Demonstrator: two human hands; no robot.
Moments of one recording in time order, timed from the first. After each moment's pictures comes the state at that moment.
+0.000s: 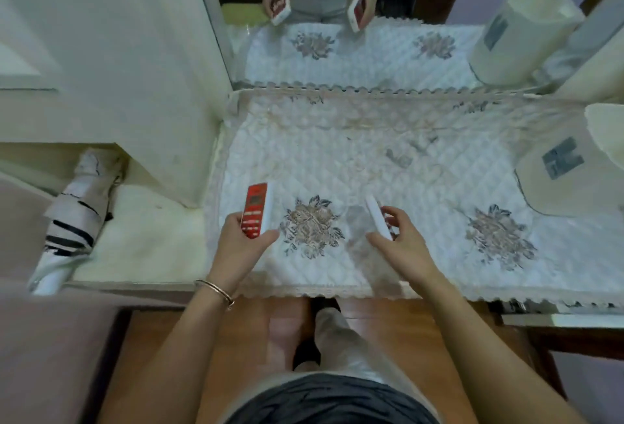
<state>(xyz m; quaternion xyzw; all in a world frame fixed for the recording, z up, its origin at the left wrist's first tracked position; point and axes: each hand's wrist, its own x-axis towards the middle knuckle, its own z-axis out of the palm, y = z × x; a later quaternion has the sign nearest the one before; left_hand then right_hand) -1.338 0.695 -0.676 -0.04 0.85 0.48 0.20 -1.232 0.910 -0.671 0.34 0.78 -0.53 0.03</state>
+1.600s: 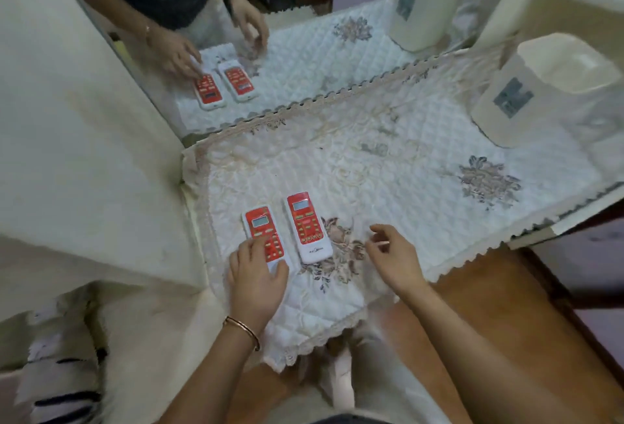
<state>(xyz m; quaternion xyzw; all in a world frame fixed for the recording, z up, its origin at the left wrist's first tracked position) -1.415 0.678 -0.703 0.27 0.91 0.26 0.17 -1.276 0.834 -0.696 0.51 0.72 -0.46 -0.05</state>
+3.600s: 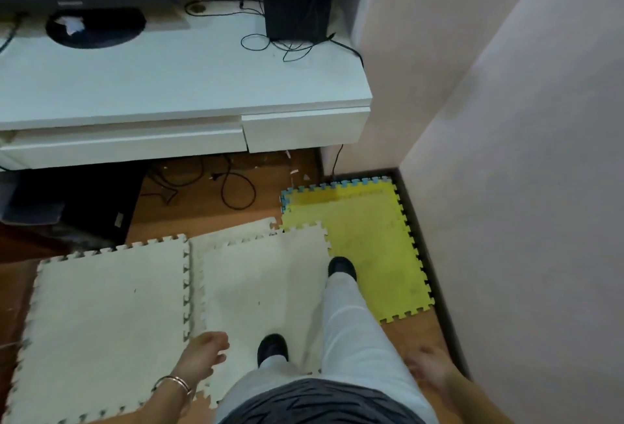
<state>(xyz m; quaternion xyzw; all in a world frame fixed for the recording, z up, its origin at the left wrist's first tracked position) -0.469 0.386 -0.784 0.75 0.23 -0.48 0.39 -0.682 0.105 -0.752 -0.47 0.65 0.17 0.56</state>
